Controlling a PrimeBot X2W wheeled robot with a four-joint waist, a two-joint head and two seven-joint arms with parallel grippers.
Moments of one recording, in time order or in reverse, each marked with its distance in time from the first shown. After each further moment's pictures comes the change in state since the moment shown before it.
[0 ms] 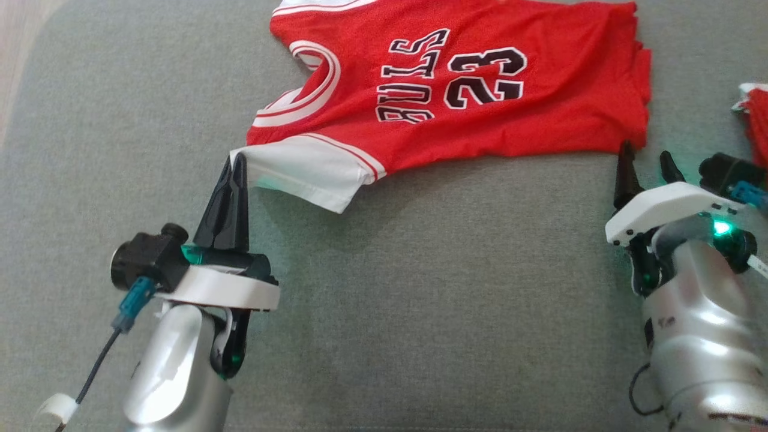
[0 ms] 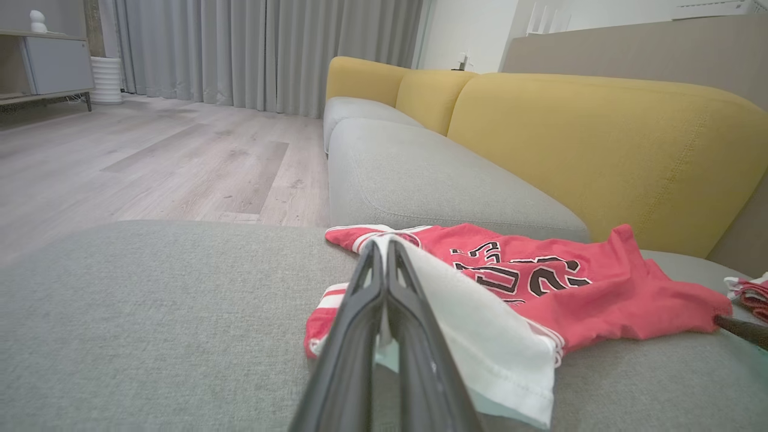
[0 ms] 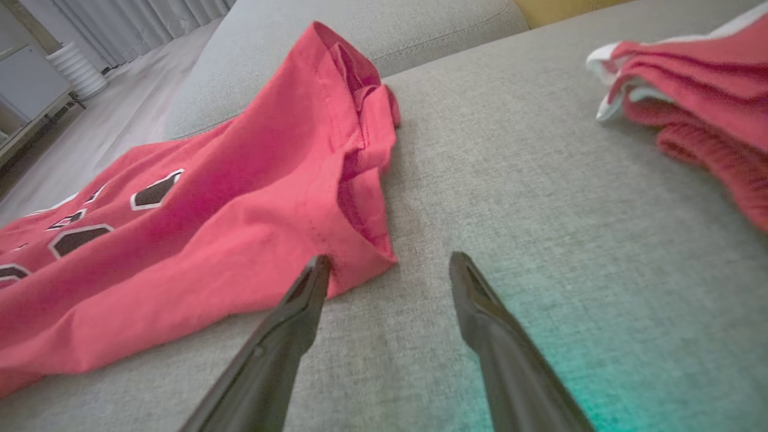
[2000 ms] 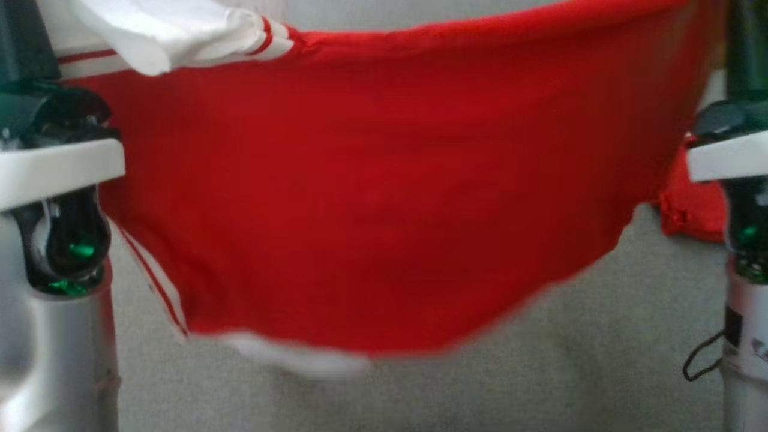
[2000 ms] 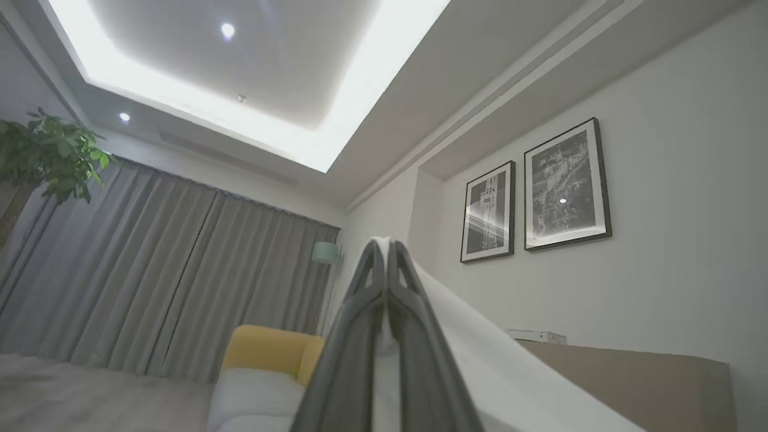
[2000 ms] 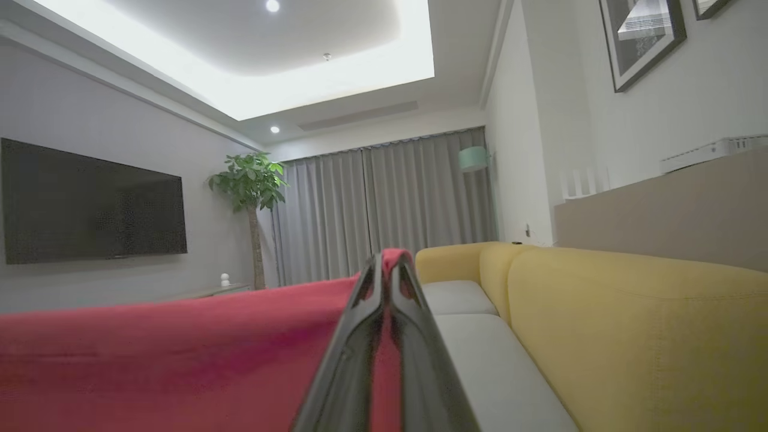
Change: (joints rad) left arm -0.207 0.100 0.196 -0.611 -0.326 0.029 0.319; right arm 0.184 -0.103 0.232 -1.139 0.272 0.000 0.307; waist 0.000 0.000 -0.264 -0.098
